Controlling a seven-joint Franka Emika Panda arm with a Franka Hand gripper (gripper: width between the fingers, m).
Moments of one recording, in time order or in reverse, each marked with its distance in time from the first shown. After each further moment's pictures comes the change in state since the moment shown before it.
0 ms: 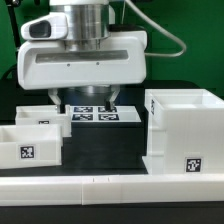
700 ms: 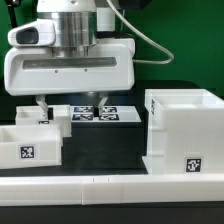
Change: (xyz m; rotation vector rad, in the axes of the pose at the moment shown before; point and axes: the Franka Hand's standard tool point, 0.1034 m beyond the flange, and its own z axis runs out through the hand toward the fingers) arm 0.004 0.013 0.002 -0.003 -0.009 -0.034
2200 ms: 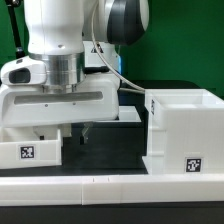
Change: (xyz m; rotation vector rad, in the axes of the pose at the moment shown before) arm -0.022 0.022 0.058 -0.017 -0.046 -0.071
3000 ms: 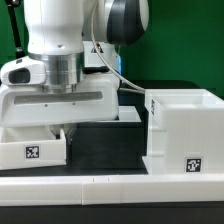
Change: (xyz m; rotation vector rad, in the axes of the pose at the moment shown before) arm 0.000 0.000 0.000 0.000 0.000 0.000
